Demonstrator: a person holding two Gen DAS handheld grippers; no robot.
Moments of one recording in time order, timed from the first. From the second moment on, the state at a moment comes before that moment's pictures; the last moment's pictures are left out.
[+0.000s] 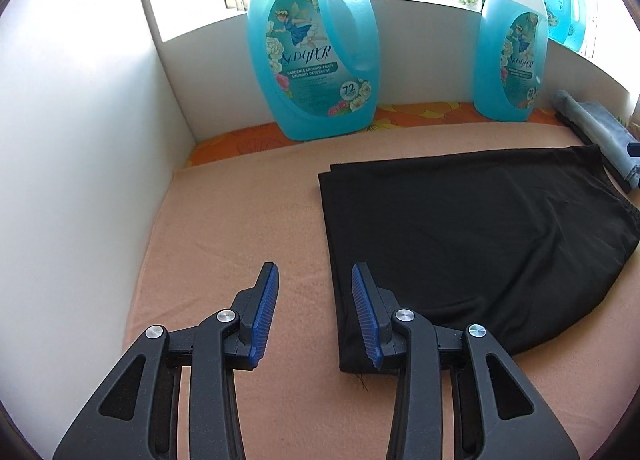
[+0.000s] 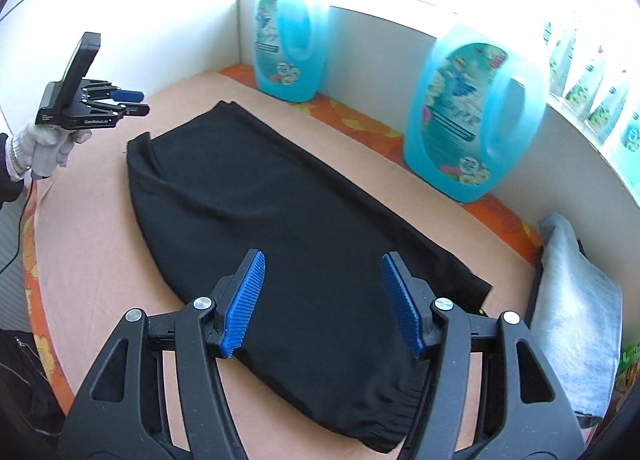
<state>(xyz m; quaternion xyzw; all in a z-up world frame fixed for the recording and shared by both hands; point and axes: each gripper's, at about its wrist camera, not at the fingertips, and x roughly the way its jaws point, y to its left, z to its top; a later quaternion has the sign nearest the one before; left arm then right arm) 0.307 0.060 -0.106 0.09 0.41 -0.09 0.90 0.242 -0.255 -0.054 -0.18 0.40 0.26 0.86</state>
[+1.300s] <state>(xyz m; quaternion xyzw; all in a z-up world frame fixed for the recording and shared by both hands) 0.253 -0.074 -0.126 0.10 0.44 -0.35 0.82 0.285 -0.155 -0.129 -0.10 0.52 0.38 0.76</state>
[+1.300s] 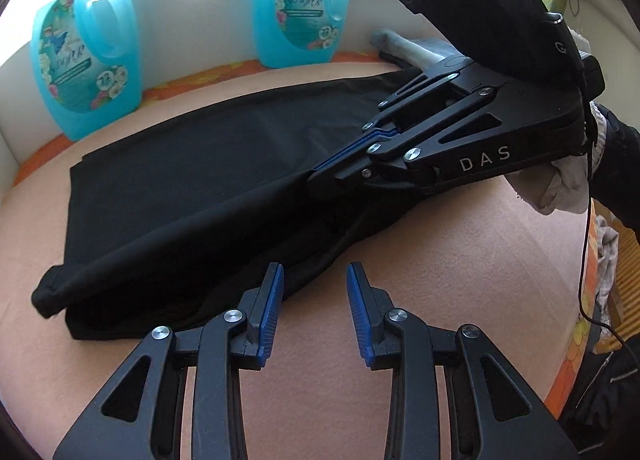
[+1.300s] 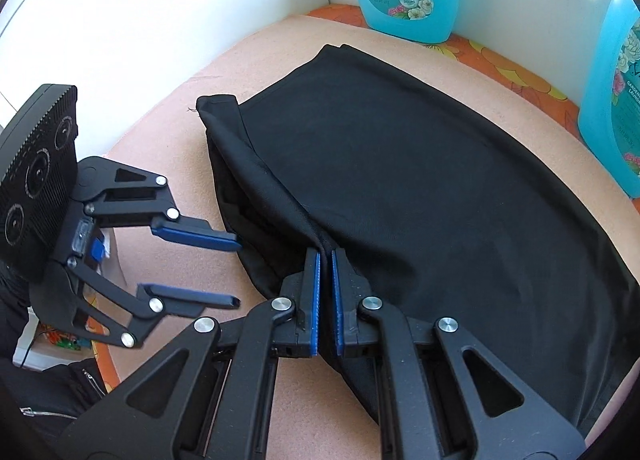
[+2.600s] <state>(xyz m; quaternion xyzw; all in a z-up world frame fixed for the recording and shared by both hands) 0.243 -0.106 -0.139 0.08 0.45 -0.44 0.78 0.292 -0.227 -0.155 -0.05 0.55 0.29 0.78</state>
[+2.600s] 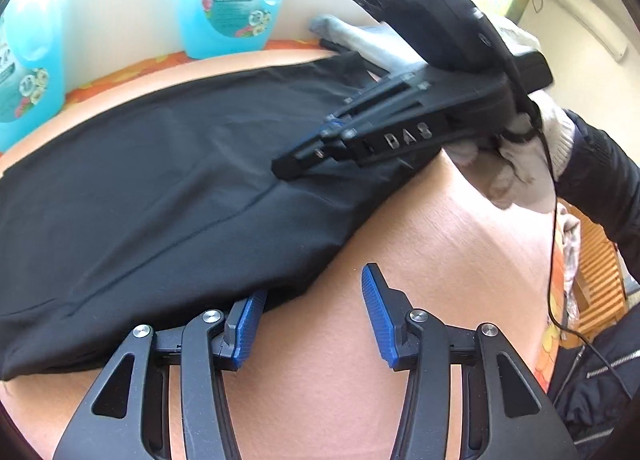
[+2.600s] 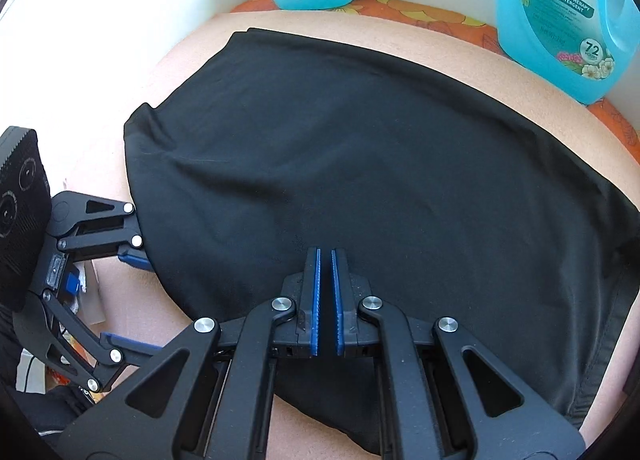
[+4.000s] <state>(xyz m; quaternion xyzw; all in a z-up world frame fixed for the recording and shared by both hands) 0.282 -0.038 -0.105 0.12 0.42 -0.23 0.87 0.347 -0.458 -0.147 0.16 0.49 0.10 0.85</state>
